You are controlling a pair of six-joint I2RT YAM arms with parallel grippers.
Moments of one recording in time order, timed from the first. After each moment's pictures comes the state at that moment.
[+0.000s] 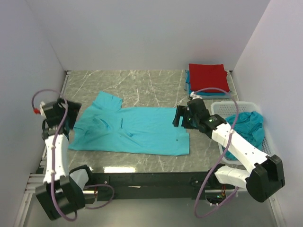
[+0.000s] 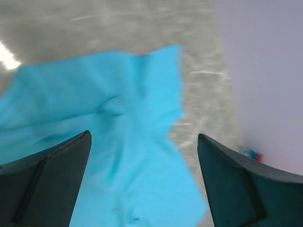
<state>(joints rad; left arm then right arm) 0.38 0.93 0.70 -0.37 0.09 -0.93 0.51 1.14 0.84 -0.54 0.06 0.55</state>
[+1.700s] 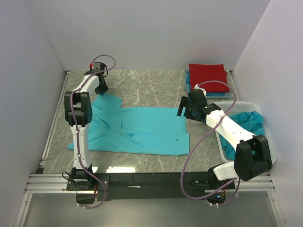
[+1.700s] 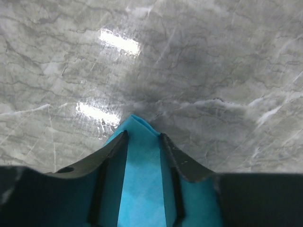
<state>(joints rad) -0.04 2.36 1.97 -0.64 -0.25 -0.38 0.36 1.38 0.96 -0.47 0.17 0.55</state>
